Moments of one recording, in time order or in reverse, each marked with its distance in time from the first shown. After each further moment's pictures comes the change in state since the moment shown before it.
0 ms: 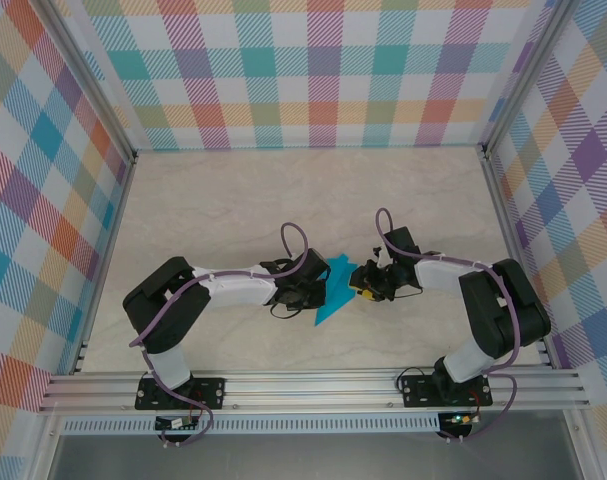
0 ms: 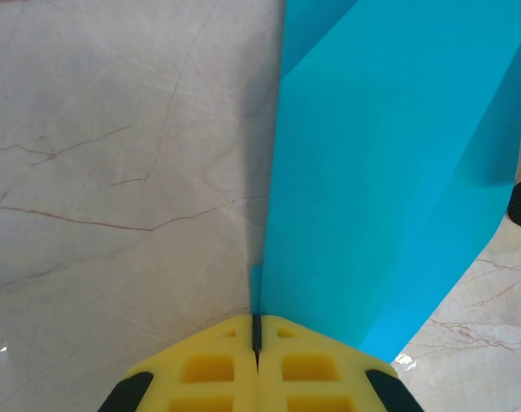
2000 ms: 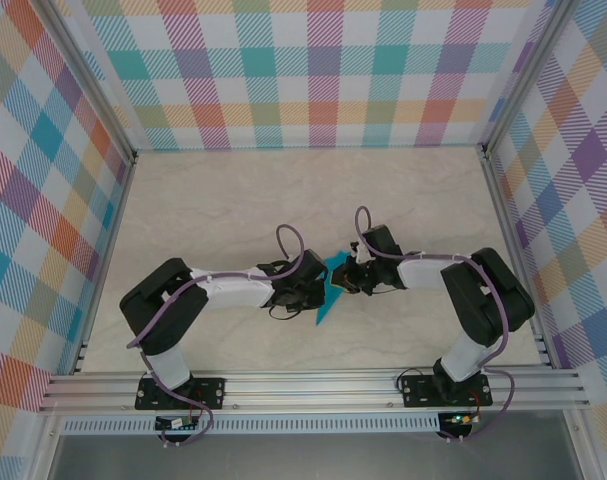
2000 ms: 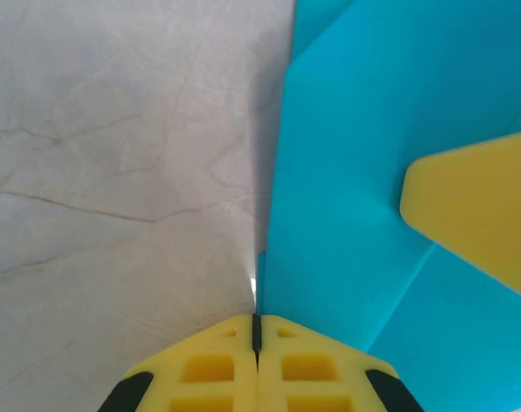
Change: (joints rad) left arm 0.001 -0.024 -0.045 0.058 0.011 -0.053; right arm 0.121 0.098 0.053 0.213 -0.048 0.074
